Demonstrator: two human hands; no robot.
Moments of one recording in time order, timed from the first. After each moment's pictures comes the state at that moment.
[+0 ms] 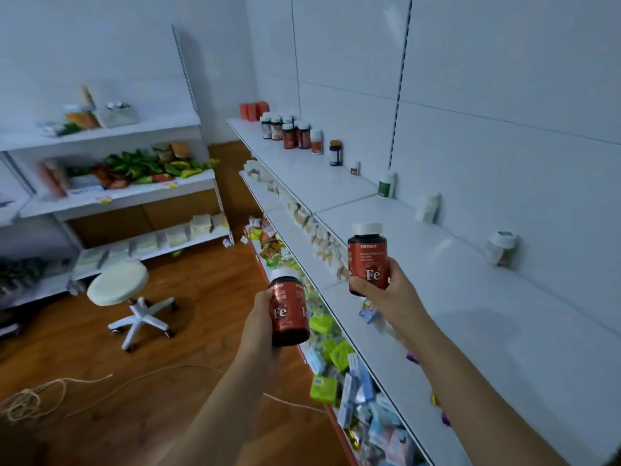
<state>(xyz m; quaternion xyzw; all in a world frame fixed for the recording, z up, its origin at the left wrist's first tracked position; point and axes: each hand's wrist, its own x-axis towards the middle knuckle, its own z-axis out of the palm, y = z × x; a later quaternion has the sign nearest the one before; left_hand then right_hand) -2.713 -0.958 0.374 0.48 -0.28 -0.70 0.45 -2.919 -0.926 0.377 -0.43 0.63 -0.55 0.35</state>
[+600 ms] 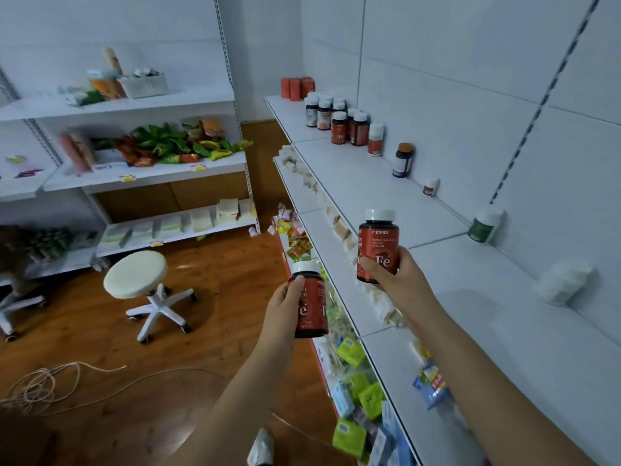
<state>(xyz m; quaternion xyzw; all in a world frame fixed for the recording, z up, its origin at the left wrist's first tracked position) -2.722 -1.229 0.345 0.53 -0.34 -0.64 0.44 -2.919 -1.222 0.372 -0.44 0.63 -0.51 0.39</state>
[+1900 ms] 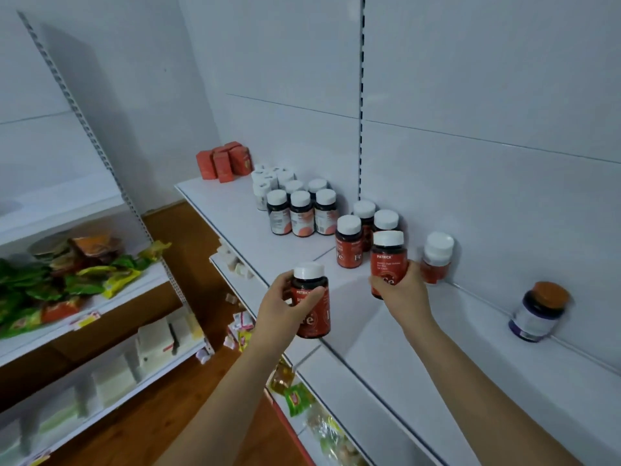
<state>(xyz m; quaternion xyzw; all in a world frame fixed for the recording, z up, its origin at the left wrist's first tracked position) -2.779 -1.942 0.361 0.43 -0.66 -0.53 0.31 -2.978 -1.859 0.342 -0.25 0.75 -0.58 0.20</state>
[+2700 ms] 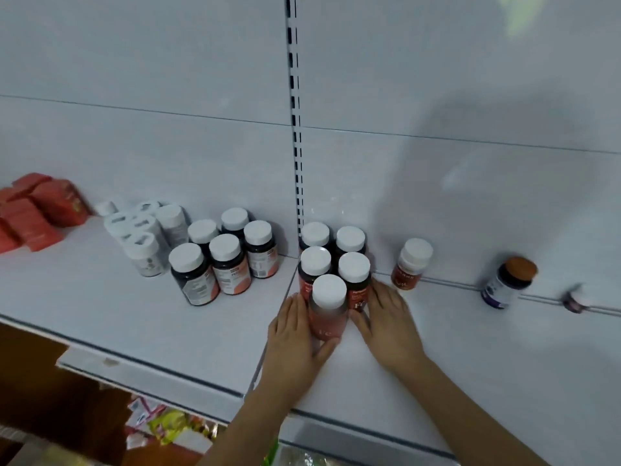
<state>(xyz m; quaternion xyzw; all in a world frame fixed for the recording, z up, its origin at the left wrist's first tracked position) -2.884 -2.096 0.271 0.11 -0.96 -0.21 0.12 -2.990 -1.926 0.278 -0.26 0.95 -0.18 -0.04</state>
